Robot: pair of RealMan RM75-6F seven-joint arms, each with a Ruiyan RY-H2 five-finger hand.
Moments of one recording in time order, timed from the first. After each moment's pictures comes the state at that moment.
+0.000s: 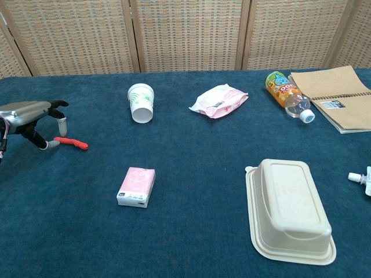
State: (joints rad) left arm -0.66 -1.71 -0.18 -0.79 1.26 0.79 -0.04; right arm 0.12 -1.30 0.14 -1.60 -1.45 1.53 -0.28
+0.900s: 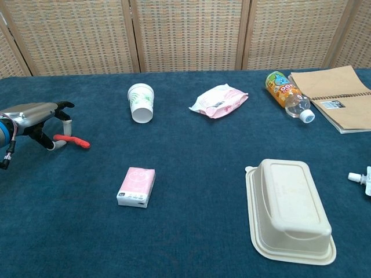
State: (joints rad) left arm -0.68 -1.74 -0.18 -0.77 1.24 0.79 -0.03; right arm 0.12 -1.30 0.14 -1.60 -1.43 1.52 -0.27
